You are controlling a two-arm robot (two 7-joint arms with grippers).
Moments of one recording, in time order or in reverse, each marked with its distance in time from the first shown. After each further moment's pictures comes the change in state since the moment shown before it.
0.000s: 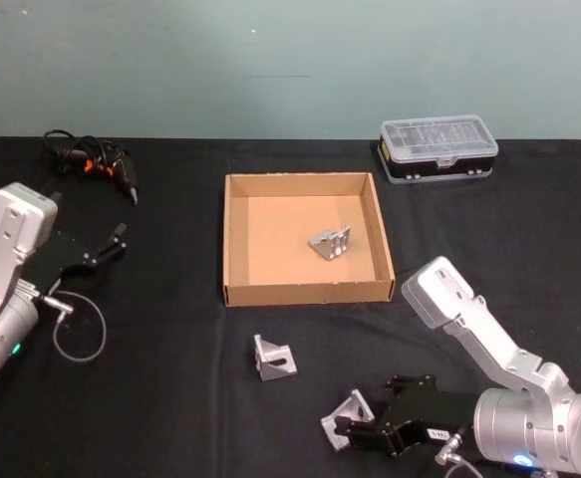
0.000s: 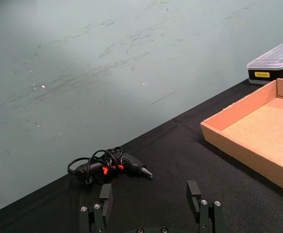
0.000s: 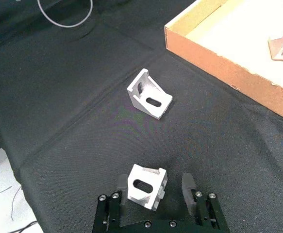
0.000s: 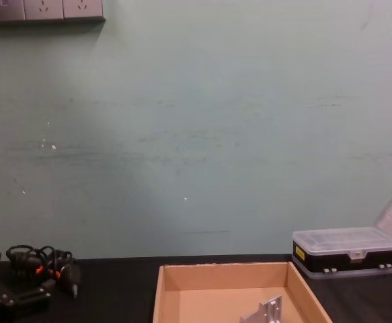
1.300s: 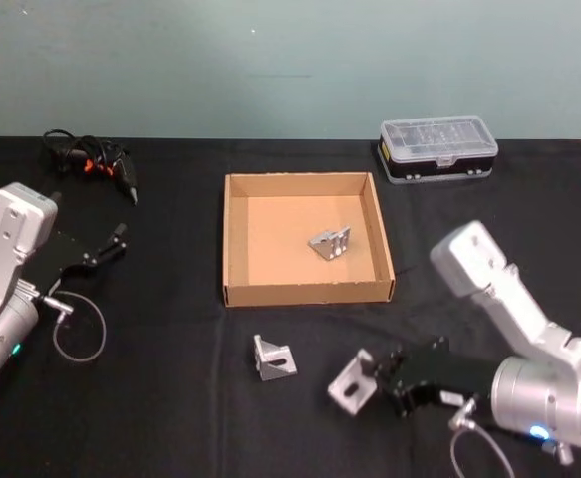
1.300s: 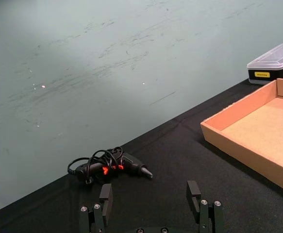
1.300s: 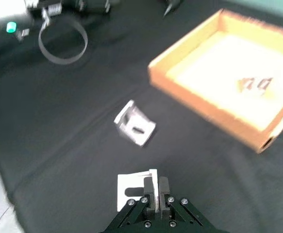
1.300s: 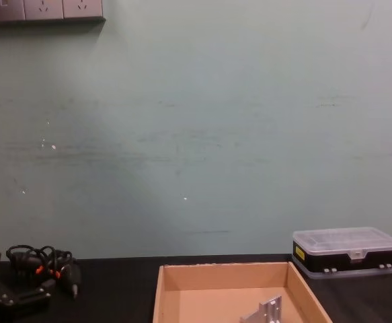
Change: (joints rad) left arm 0.000 0.000 0.000 0.000 0.000 0.000 0.000; right arm -0.015 0.008 0.064 -0.031 0.016 -0.073 -0.011
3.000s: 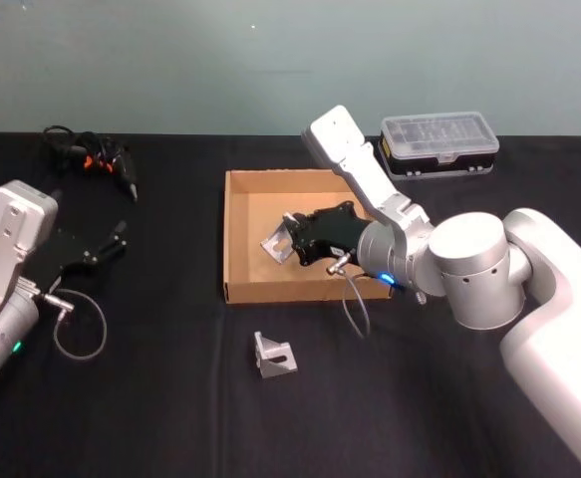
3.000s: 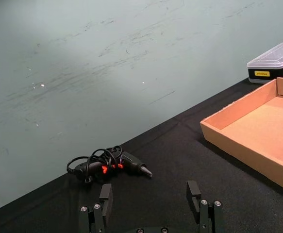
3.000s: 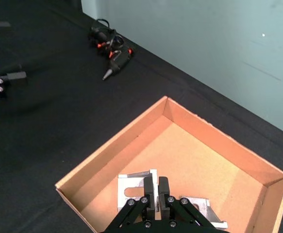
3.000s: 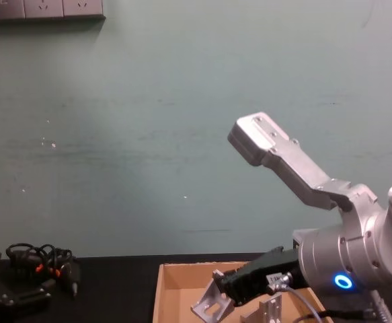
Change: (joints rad) left arm 0.000 0.000 0.000 0.000 0.000 0.000 0.000; right arm 0.492 -0.426 -0.170 0.617 -0.322 -0.148 -0.050
